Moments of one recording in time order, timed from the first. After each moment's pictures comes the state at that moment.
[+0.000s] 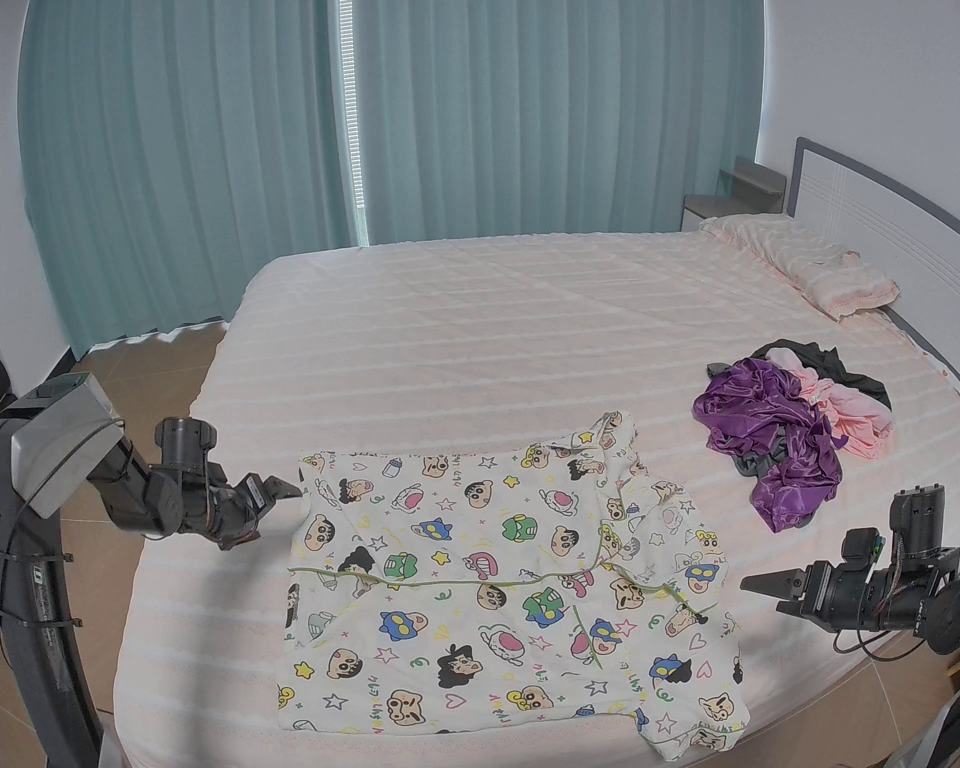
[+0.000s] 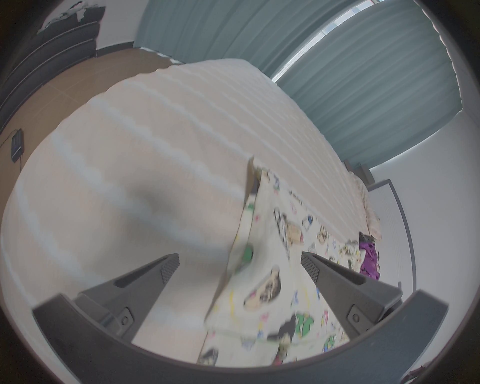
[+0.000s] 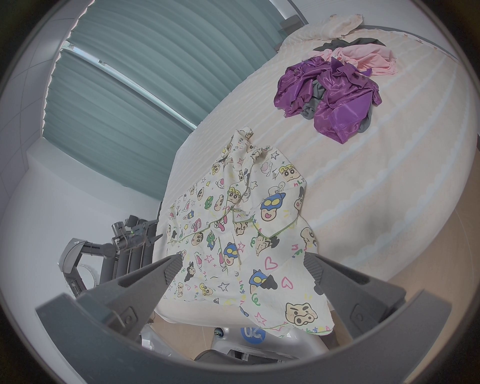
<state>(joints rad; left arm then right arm) 0.09 2.28 -0.97 -0.50 -0.36 -0.61 0.02 1.66 -0.15 -0.80 0.46 0.51</state>
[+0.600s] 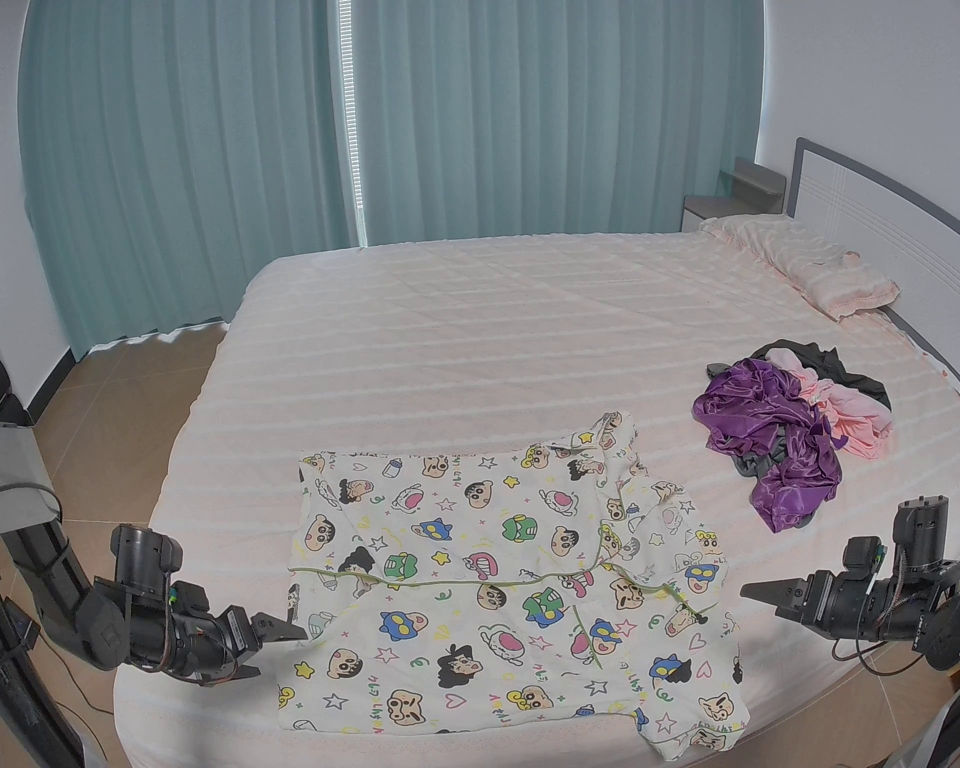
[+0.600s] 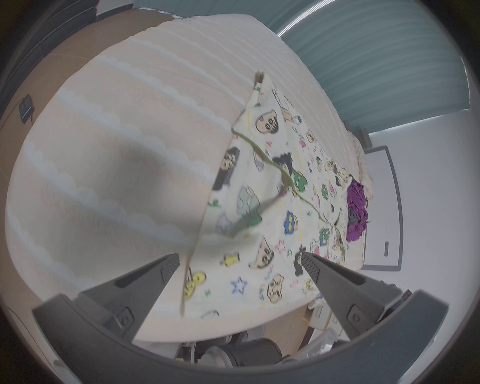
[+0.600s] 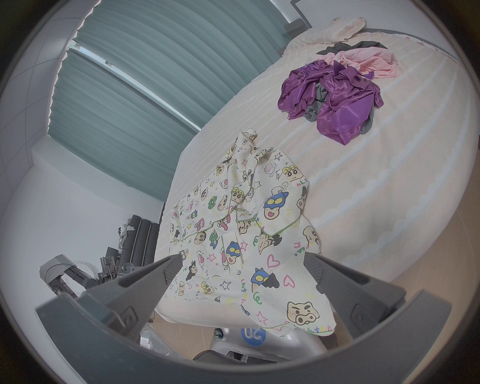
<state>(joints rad) -0.02 1.93 -0.22 -0.70 -0.47 -0.62 0.03 1.67 -0.07 -0.92 0.46 0.52</state>
